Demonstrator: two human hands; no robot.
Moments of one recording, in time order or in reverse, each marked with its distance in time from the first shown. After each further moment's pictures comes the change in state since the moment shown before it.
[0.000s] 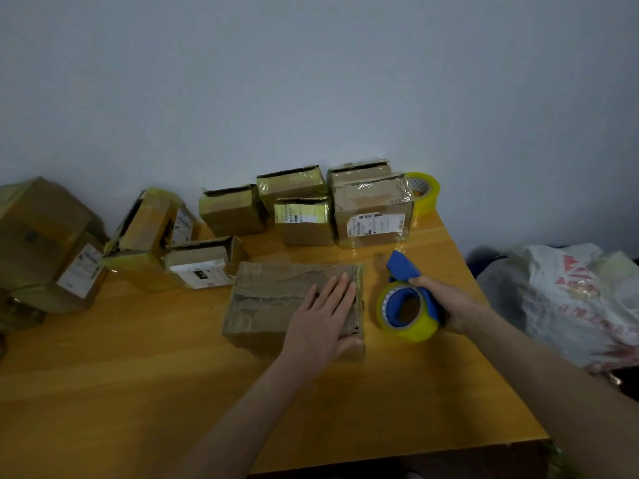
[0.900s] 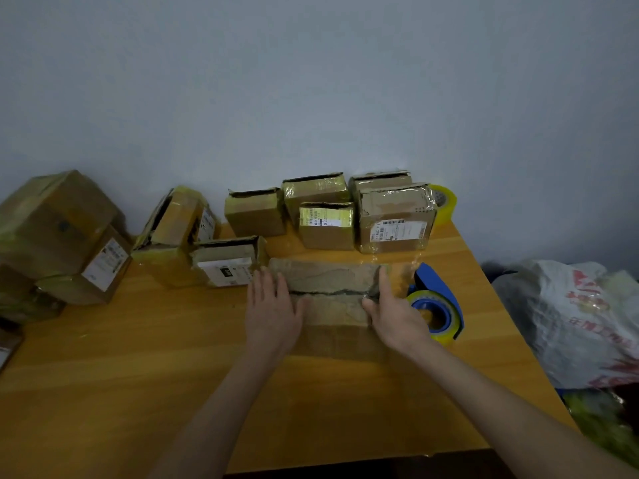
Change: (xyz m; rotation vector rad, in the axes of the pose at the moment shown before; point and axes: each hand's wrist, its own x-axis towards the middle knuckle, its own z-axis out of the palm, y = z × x) left_hand -0.047 -0.092 0.001 -0.197 0.033 -0.571; right_hand -0.069 0.014 0.136 -1.072 0.227 -0.537
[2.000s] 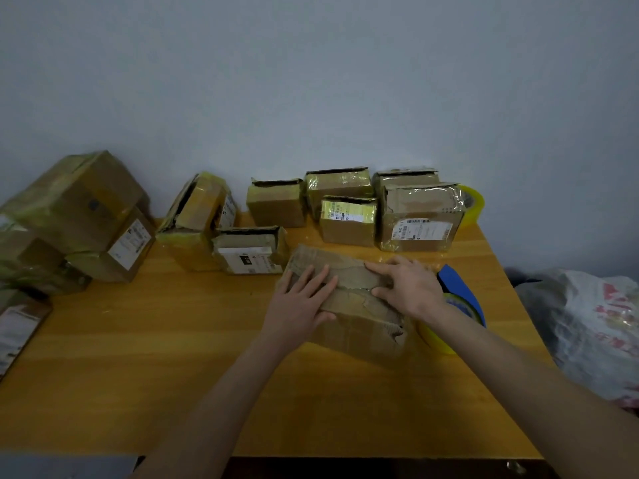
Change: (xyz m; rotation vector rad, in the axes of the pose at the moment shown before) left_hand 0.007 -0.017 0.012 0.204 0.027 0.449; right_hand 0.045 -0.015 -0.022 -0.298 0.002 -0.245
